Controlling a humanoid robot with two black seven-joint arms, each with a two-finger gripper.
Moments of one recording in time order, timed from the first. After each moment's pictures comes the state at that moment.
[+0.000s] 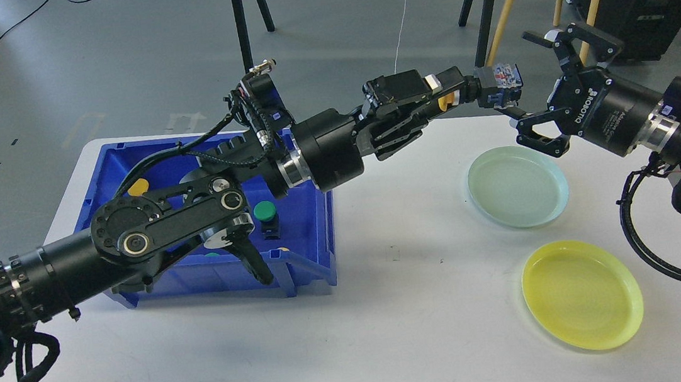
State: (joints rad) left arm -1.03 0.24 -0.24 -1.24 0.65 -0.20 -0.49; right arm 0.51 -0.71 0.88 1.34 -0.10 0.49 -0.03
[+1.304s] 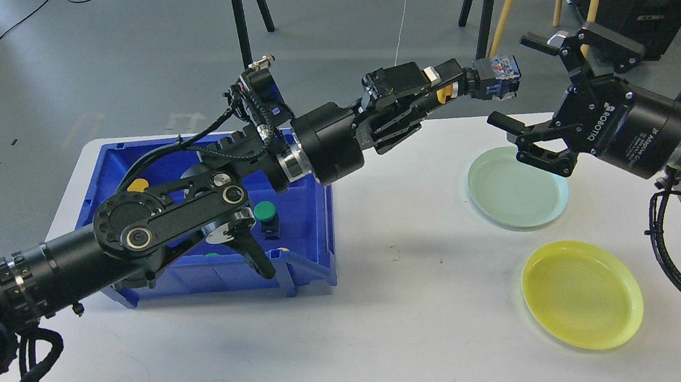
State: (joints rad) left arm -1.04 0.23 -0.24 -1.21 0.64 -0.20 -0.49; right arm 0.44 -0.91 0.87 1.63 -0.11 0.49 0.12
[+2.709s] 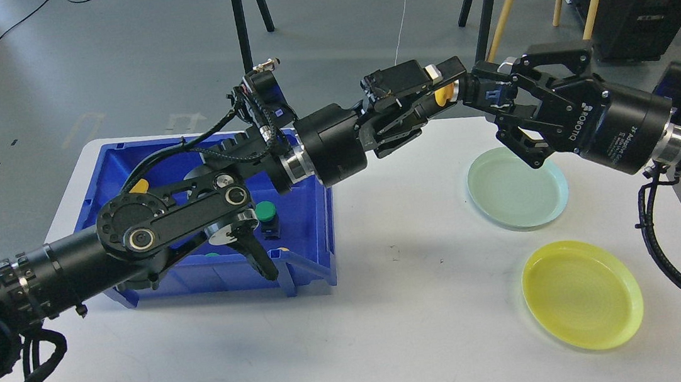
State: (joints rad) left arm -1.03 0.22 -0.24 -1.21 0.63 -0.19 -0.49; right arm 0.56 -0.92 0.75 1.63 -0.15 0.49 0.12
